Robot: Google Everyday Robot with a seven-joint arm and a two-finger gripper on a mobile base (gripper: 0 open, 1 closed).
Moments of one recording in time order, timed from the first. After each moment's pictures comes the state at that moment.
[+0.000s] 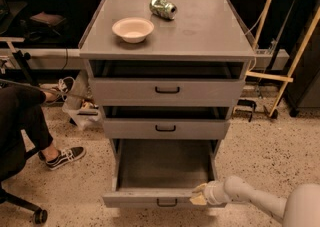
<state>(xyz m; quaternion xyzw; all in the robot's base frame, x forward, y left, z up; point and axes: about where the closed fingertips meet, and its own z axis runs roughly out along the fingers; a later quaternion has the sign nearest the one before) 0.539 -0.194 0.182 -0.43 0.85 0.17 0.26</state>
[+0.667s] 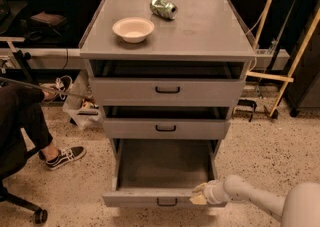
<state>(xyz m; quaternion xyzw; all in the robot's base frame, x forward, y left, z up) 0.540 -0.192 0.182 -0.43 0.85 0.17 0.25</state>
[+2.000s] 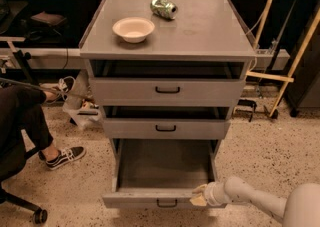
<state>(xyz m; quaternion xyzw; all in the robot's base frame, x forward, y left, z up) 0.528 -0.192 0.180 -0.42 0.86 0.18 0.25</state>
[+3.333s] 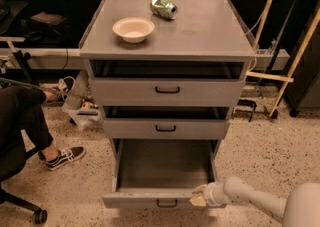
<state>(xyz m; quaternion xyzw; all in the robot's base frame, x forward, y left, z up) 0.528 -0.190 0.181 -0.40 0.86 0.18 0.24</state>
